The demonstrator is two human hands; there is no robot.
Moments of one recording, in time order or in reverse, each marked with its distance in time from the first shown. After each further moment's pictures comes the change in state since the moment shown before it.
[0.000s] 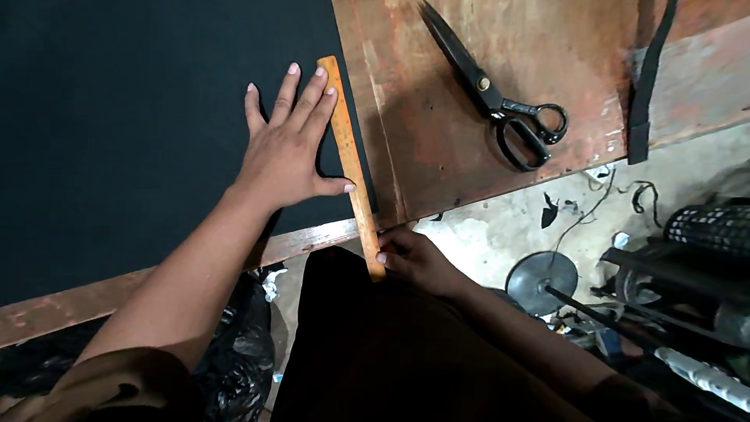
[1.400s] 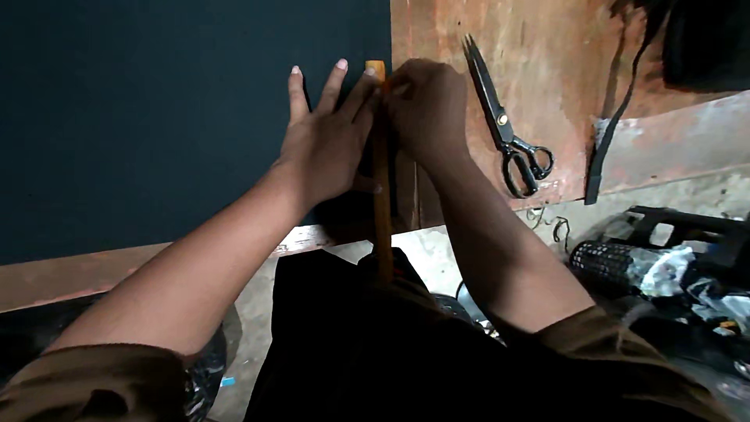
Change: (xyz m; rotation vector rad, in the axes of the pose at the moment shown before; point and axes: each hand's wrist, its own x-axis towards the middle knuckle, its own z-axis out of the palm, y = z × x) left_hand 0.003 0.017 -0.027 -0.028 -0.192 -0.070; right_hand 0.169 -0.145 -0.036 -0.784 0.450 0.043
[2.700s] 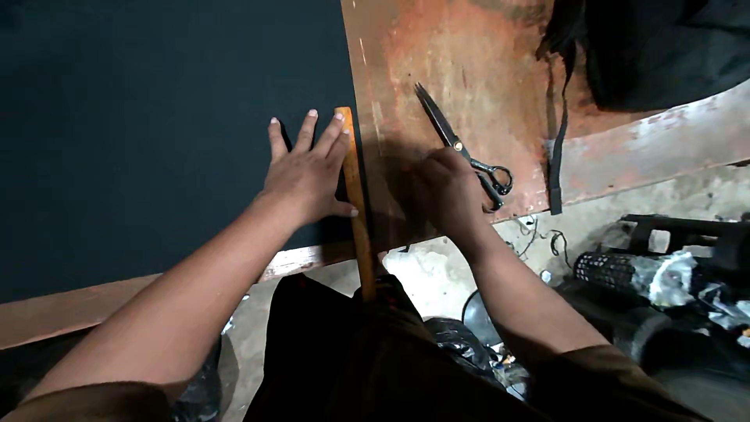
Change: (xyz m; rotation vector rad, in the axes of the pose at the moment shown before) left_hand 0.004 0.011 -0.006 0.000 -0.015 -0.086; right_hand -0.065 0.099 -0.027 -0.281 0.163 -0.320
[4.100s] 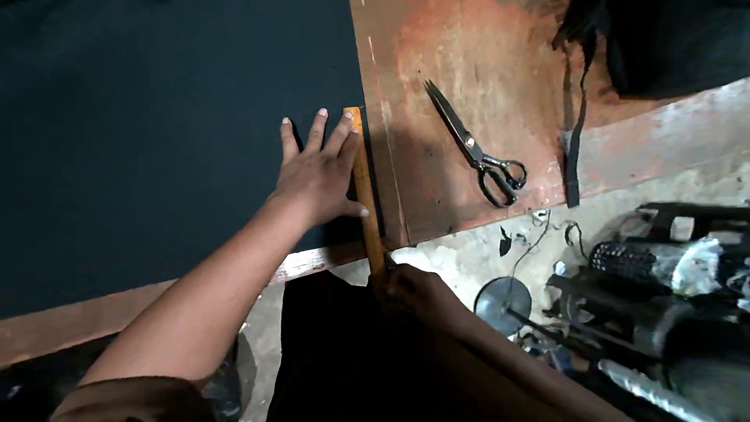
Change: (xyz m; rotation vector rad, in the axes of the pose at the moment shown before) left_hand -0.004 -0.004 -0.007 0.018 -0.041 0.029; right_hand -0.124 -0.081 0.012 0.760 -0.649 0.379
